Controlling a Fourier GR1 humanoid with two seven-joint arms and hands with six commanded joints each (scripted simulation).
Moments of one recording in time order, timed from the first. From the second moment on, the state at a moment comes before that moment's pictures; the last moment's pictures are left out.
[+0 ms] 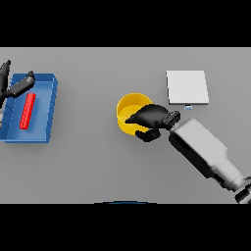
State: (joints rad) left arm -0.57 0.87 -0.56 -1.22 0.19 0.25 0.51; right arm -0.66 -0.32 0.66 -1.15 0.82 0.49 -0.15
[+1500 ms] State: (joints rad) left arm -0.56 0.91 -0.55 -1.27 0.21 0.26 0.52; right arm -0.75 -0.55 0.52 -1.42 0.67 0.67 -0.05
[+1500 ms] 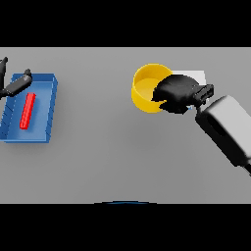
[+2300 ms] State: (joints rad) left arm -0.55 0.93 -0.56 -1.31 0.20 0.27 0.61; right arm -0.83 -0.58 0.44 -0.92 0.70 0.43 -0.11
